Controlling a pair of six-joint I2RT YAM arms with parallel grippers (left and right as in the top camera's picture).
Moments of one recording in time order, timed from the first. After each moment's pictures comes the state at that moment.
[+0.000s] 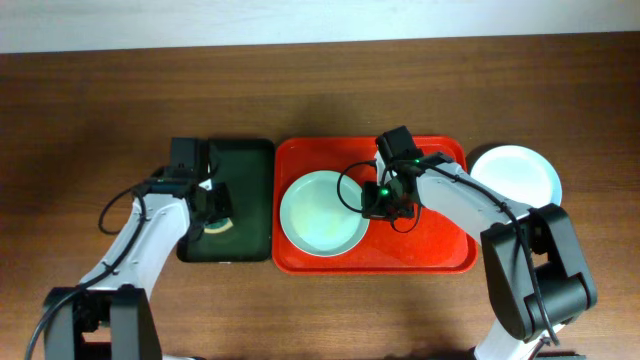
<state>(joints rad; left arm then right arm) -0.06 1.60 0.96 -0.64 -0.04 -0.30 0.35 1.85 1.11 -0.62 -0.31 0.41</state>
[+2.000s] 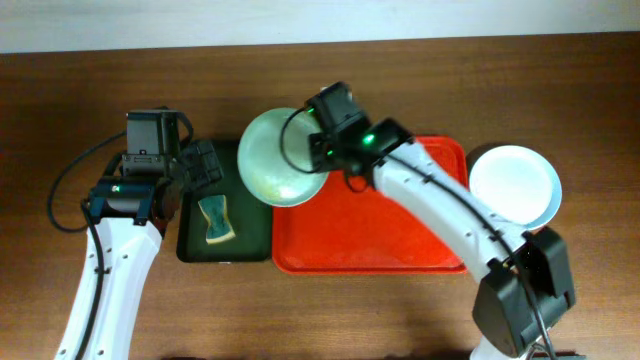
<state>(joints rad) -0.06 1.34 1.20 -0.80 -0.18 -0.31 0.63 1.85 1.59 -0.74 0.14 0.42</state>
